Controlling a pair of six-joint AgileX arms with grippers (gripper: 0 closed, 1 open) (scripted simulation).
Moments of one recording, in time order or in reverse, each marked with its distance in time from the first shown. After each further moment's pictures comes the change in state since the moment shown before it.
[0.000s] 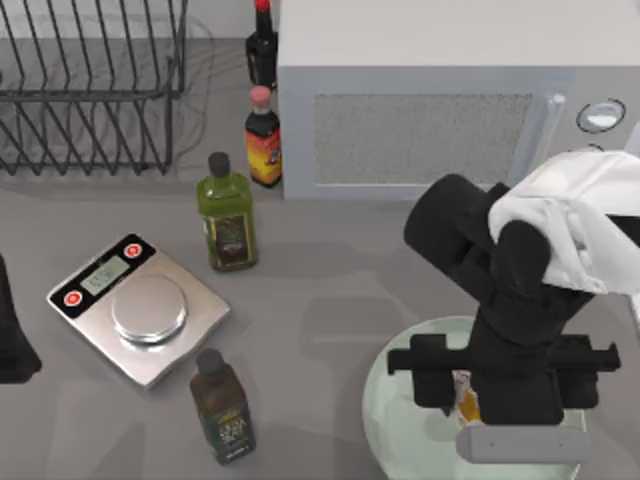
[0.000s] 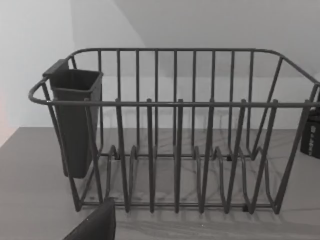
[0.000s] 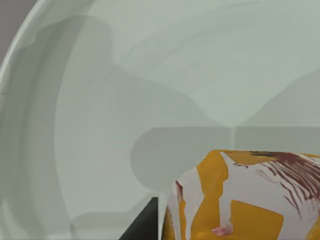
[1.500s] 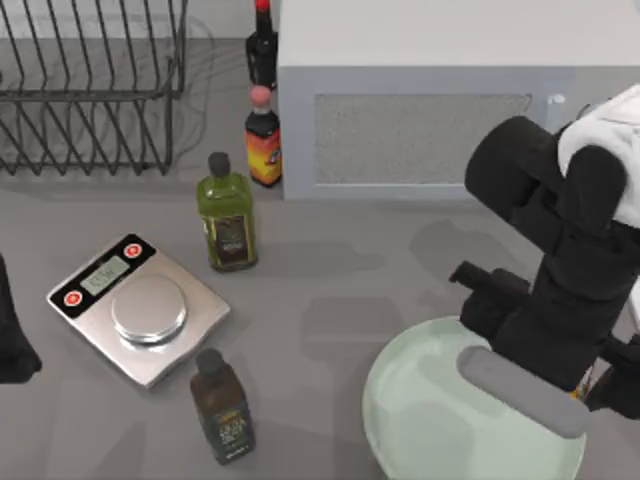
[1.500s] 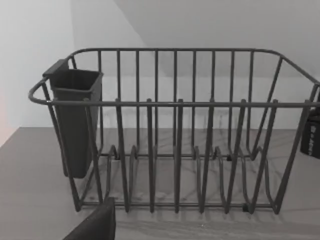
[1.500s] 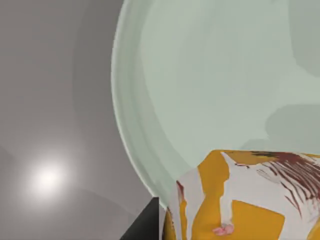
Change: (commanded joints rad) left arm 0.000 0.000 0.000 0.000 0.000 0.000; right arm -0.094 -0.107 0.079 -0.225 0.005 0.539
